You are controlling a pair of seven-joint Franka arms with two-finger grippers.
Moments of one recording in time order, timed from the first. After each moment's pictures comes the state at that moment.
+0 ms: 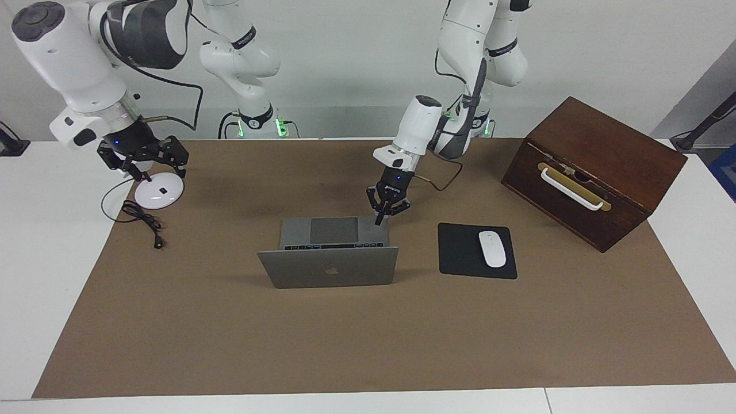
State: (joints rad) left arm -0.78 0.05 0.07 -2.35 -0.16 2.95 -0.33; right arm -0.11 -0.08 0.01 -1.85 0.02 1.84 -0.13
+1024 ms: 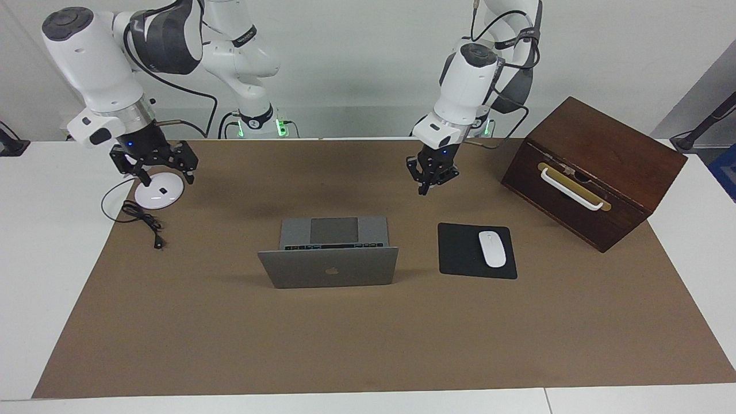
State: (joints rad) left arm -0.55 -0.12 0.09 -2.00 -0.03 2.04 -0.33; right arm -0.11 -0.08 0.02 -1.86 0.02 1.85 -0.13
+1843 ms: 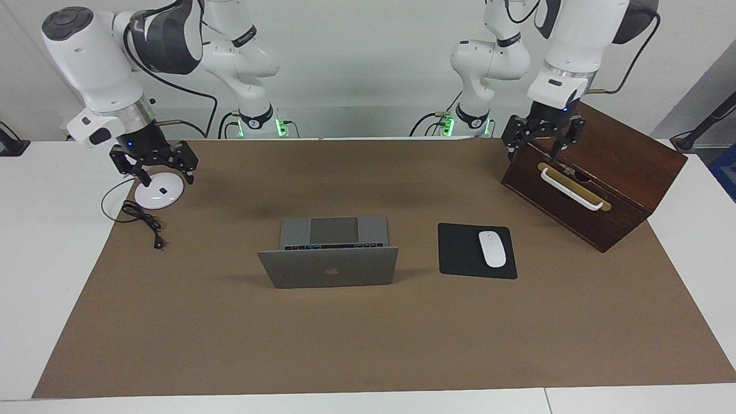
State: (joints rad) left arm -0.24 -0.16 0.10 -1.75 0.06 1.72 -0.05; right arm -0.11 -0.08 0.02 -1.86 0.02 1.86 -0.13
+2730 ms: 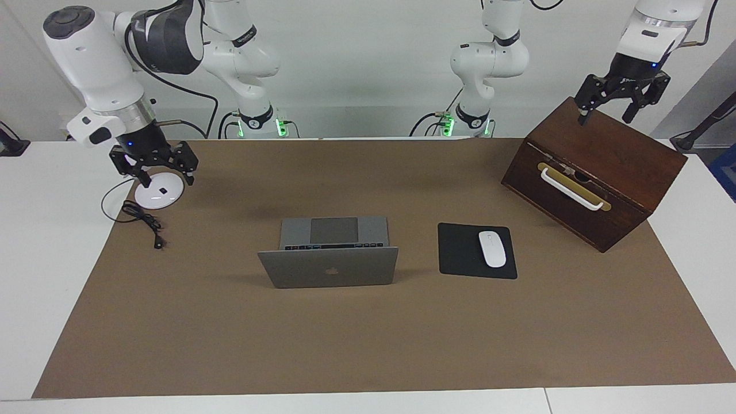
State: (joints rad) left arm -0.10 -0.17 0.09 -1.62 0.06 1.54 0.06; right arm -0.11 -0.08 0.02 -1.86 0.02 1.87 -0.13
